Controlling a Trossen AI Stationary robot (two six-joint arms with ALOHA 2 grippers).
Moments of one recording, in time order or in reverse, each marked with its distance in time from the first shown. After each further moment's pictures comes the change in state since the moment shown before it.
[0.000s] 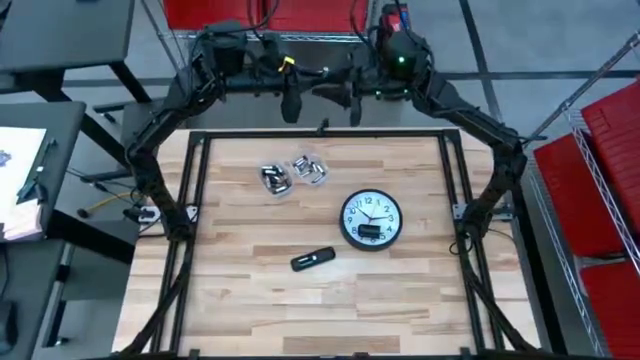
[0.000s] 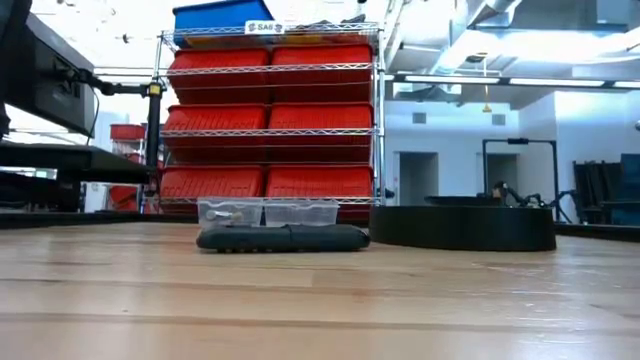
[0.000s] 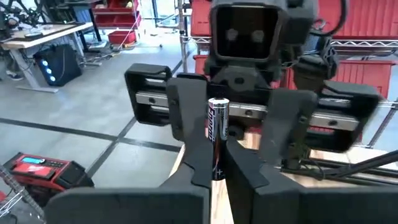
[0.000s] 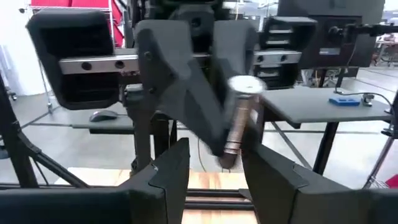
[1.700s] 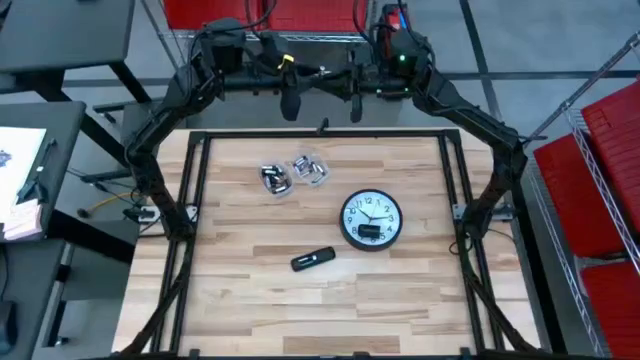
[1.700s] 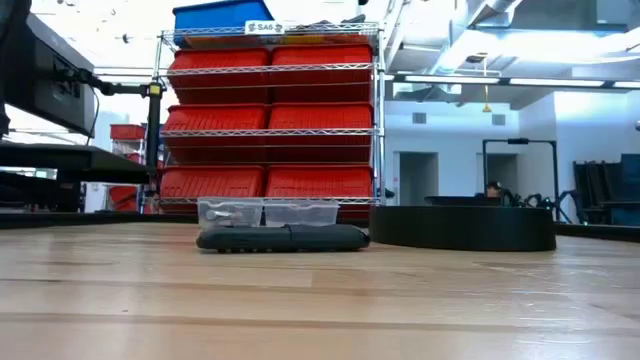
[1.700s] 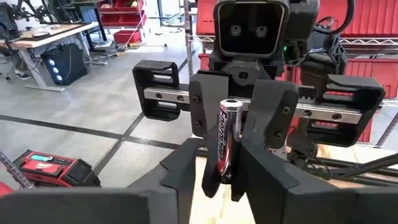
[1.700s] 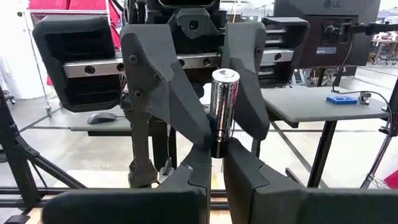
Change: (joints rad) left arm 0.009 0.002 0.001 -0.010 -0.011 0.024; right arm 0.000 0.001 0.000 0.016 -0.009 0.014
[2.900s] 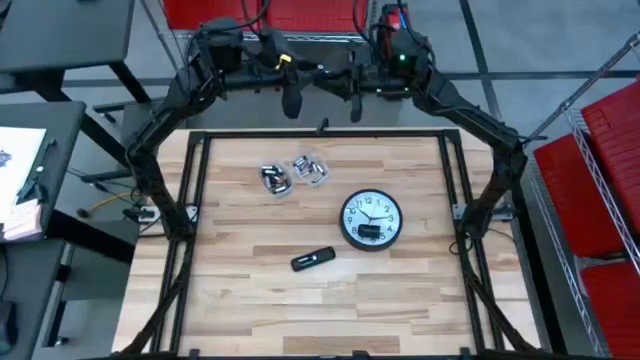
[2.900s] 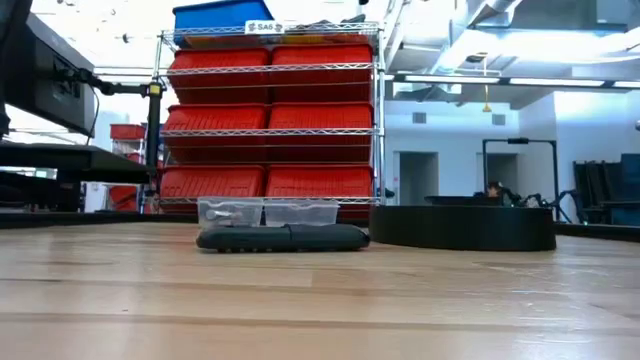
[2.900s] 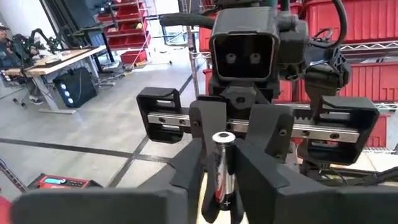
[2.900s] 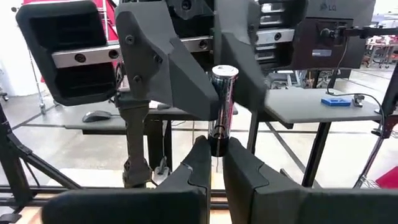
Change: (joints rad) left arm -0.001 0.001 -0.001 0.077 -0.016 0.067; right arm -0.001 0.000 0.000 -0.003 0.010 -0.024
